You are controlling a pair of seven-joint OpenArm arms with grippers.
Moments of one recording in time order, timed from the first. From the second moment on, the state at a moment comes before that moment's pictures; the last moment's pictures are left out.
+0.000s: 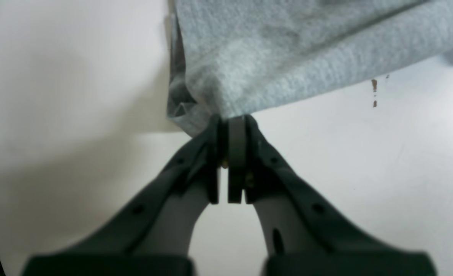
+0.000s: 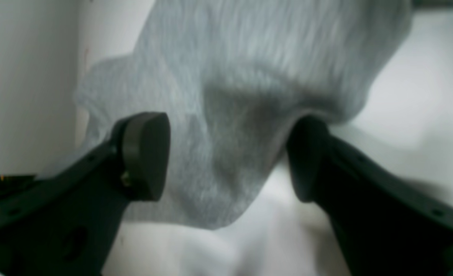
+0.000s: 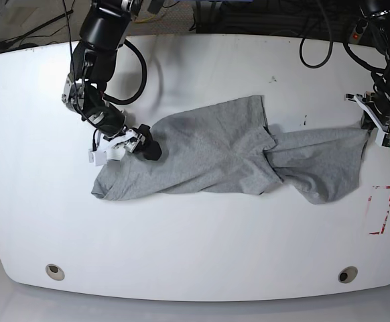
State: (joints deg) left arm 13.1 -23.3 -30.8 101.7 -22.6 -32.1 55.5; right arm 4.0 -1.9 26.9 74.2 43.2 25.8 -56.1
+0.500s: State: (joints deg) left arm 13.2 -23.4 -30.8 101.7 -22.6 -32.1 55.5; right arm 6.1 -1.4 24.0 69.8 38.3 25.2 -54.4
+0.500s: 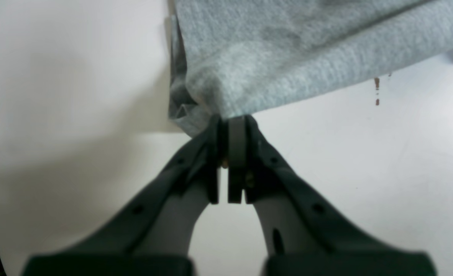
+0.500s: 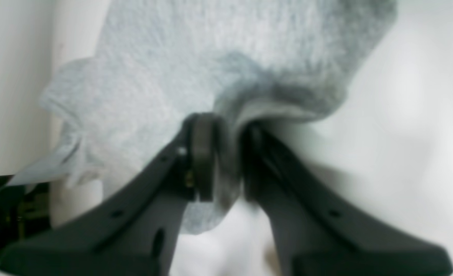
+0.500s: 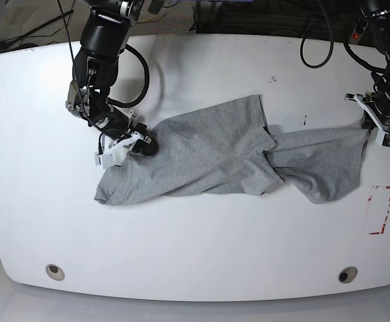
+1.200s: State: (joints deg) left arm 13.1 -23.4 -30.7 102.5 -22.6 -31.9 55.6; right arm -1.3 -1.1 21.6 84.3 37.6 24.6 -54.5
